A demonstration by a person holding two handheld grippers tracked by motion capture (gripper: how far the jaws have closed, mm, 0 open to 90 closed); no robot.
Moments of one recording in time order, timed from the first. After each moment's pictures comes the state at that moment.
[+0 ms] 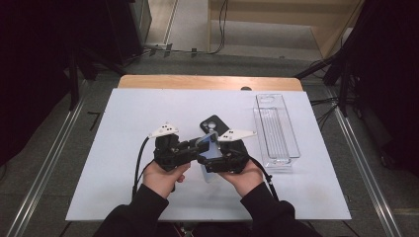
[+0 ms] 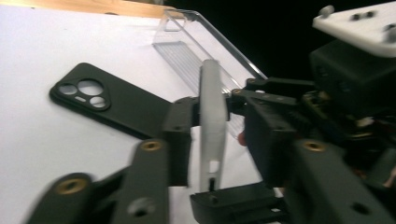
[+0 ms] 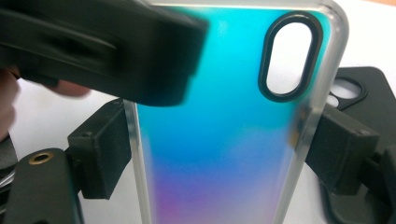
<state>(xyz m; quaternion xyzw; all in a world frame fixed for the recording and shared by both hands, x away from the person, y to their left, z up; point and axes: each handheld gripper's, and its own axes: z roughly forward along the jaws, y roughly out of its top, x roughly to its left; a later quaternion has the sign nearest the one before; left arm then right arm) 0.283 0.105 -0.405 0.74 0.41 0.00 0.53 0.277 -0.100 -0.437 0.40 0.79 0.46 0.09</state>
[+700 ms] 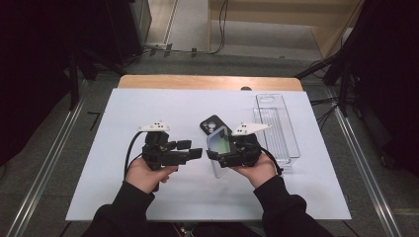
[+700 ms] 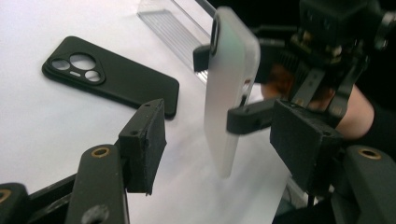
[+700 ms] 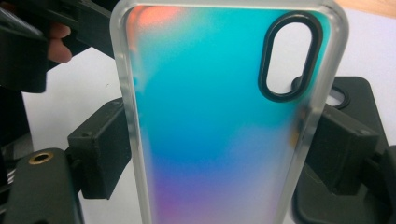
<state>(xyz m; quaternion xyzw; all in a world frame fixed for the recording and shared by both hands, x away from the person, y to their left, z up) 0.291 0.132 -0.399 0.79 0.36 -0.06 0.49 0.291 -0.136 -0.433 0.36 0.79 0.49 0.07</state>
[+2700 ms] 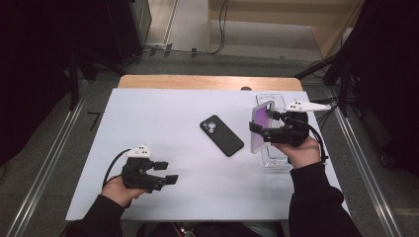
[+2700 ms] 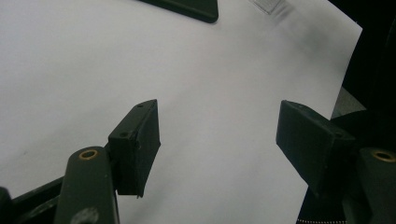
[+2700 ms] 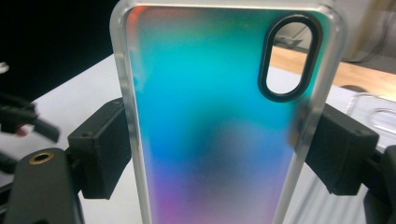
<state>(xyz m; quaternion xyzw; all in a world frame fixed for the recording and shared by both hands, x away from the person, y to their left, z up) 0.269 0.192 -0.451 0.84 0.33 -0.03 0.42 0.302 -0.241 -0.379 0.43 0.73 0.50 0.15</state>
